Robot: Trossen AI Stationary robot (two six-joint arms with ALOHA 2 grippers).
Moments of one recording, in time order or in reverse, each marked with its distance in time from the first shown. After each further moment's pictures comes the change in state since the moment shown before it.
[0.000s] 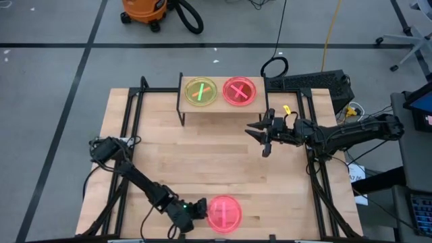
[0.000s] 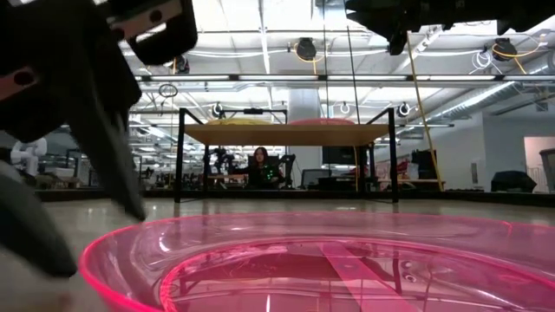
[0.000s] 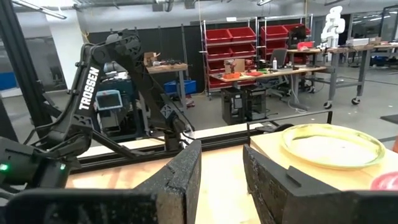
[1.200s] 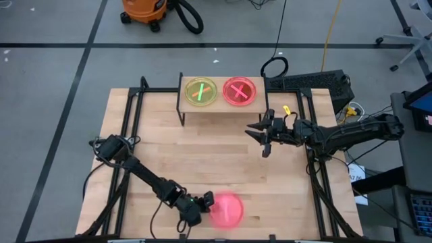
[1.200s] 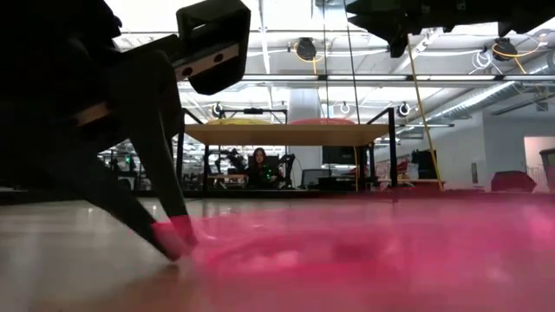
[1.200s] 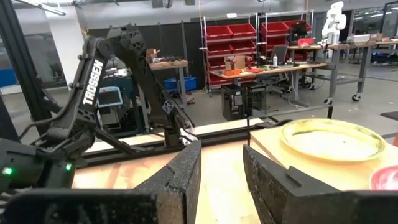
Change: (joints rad) left arm 0.102 0.005 0.064 -0.083 0.085 -0.012; right arm 0.000 0.000 -0.011 -0.004 -0.003 0.004
